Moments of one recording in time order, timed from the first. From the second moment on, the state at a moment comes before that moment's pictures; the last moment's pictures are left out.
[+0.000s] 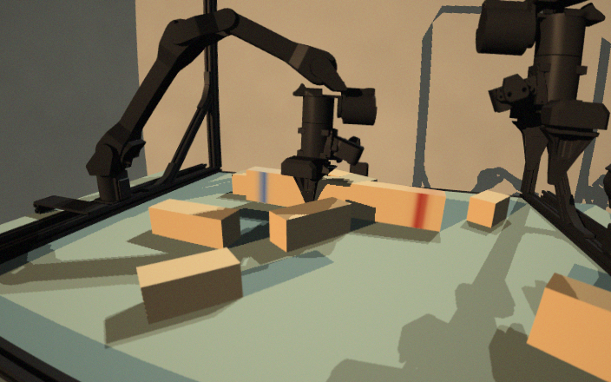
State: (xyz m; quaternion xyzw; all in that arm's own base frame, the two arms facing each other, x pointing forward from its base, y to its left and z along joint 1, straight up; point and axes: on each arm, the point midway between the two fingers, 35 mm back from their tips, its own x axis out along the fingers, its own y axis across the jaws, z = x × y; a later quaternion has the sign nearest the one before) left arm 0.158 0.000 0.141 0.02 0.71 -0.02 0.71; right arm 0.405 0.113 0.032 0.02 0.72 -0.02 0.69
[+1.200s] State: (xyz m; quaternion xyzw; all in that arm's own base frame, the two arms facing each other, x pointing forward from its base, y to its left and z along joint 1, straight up) left arm 0.158 0.000 0.141 0.02 0.71 -0.02 0.71; right arm 0.398 0.110 0.048 0.02 0.72 -0.03 0.69
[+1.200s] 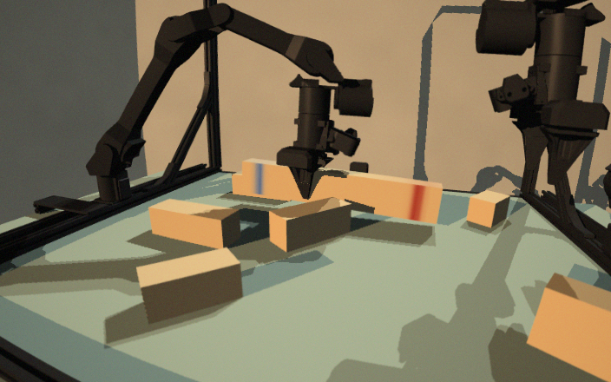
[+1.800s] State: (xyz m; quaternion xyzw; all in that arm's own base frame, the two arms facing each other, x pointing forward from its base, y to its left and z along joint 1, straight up) left arm 0.158 0.000 0.141 0.02 0.71 -0.02 0.71; right arm 0.397 0.110 0.054 0.02 0.72 -0.03 0.69
